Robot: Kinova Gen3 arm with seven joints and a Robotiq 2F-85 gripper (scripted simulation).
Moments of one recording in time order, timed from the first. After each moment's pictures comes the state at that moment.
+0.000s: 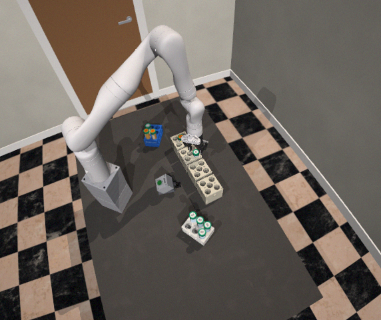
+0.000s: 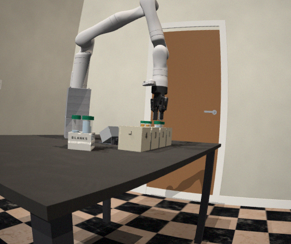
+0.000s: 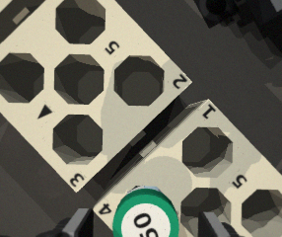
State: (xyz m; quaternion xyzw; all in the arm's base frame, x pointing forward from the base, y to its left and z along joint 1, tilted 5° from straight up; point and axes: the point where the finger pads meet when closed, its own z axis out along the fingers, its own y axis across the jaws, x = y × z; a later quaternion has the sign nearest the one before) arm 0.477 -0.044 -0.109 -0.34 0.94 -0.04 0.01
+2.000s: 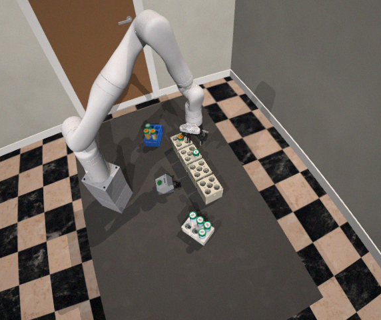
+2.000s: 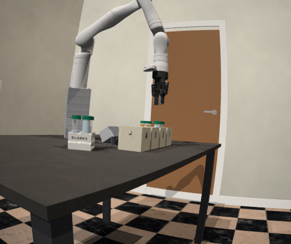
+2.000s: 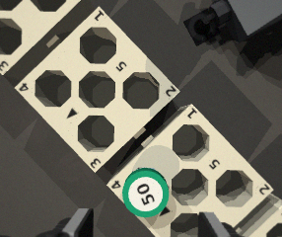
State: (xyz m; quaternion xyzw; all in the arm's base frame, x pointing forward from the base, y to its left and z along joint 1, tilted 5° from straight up) arm 0.473 -0.039 -0.038 -0.34 0.94 -0.04 0.01
